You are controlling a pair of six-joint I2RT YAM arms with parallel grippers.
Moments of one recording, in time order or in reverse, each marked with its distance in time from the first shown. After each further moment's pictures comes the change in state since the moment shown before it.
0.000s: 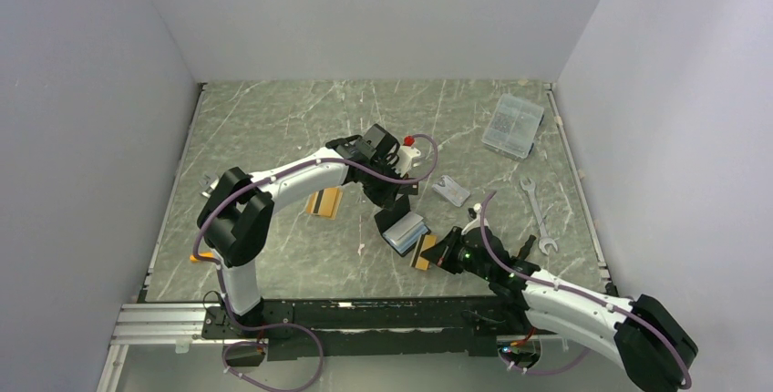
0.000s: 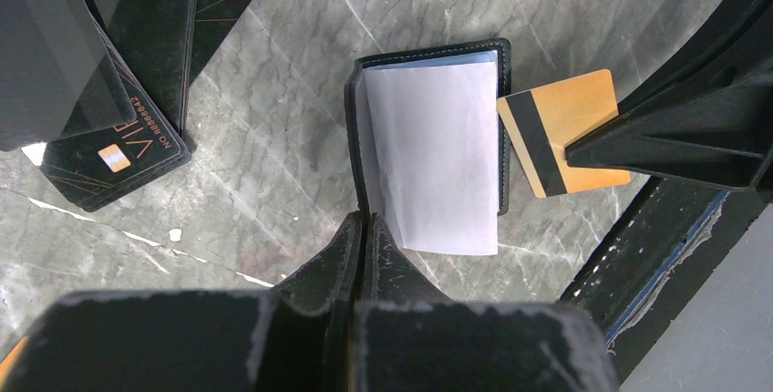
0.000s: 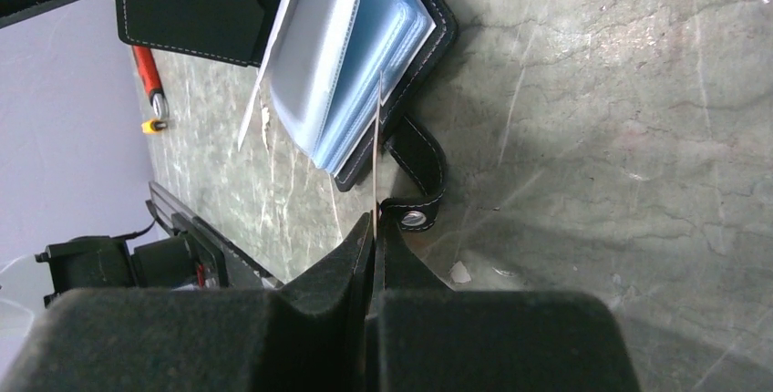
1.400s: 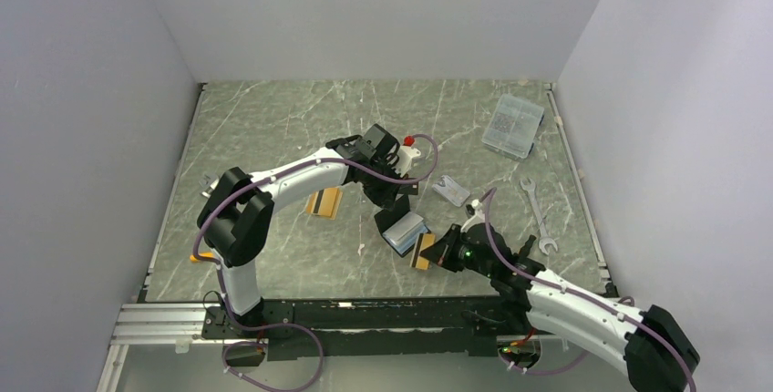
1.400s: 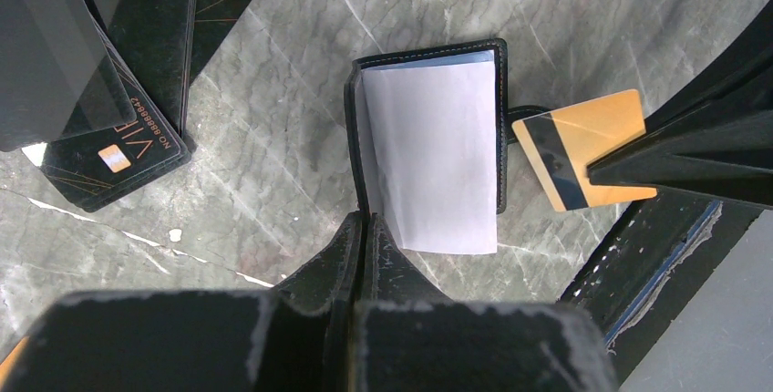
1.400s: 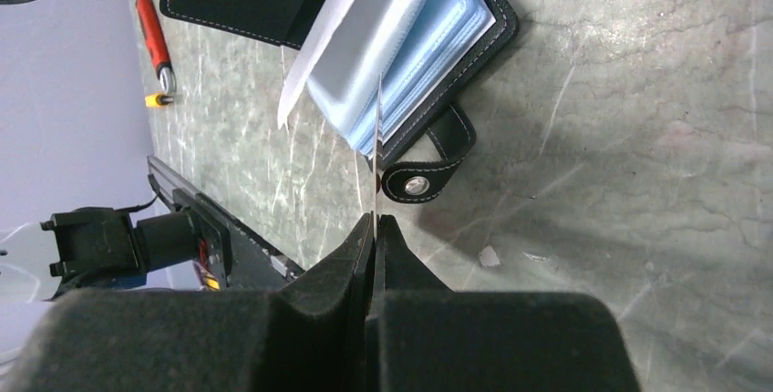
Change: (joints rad) left arm 0.000 0.000 0.000 0.000 0.000 0.001; right arm 0.000 -0.032 0.060 -0.090 -0.048 -0.055
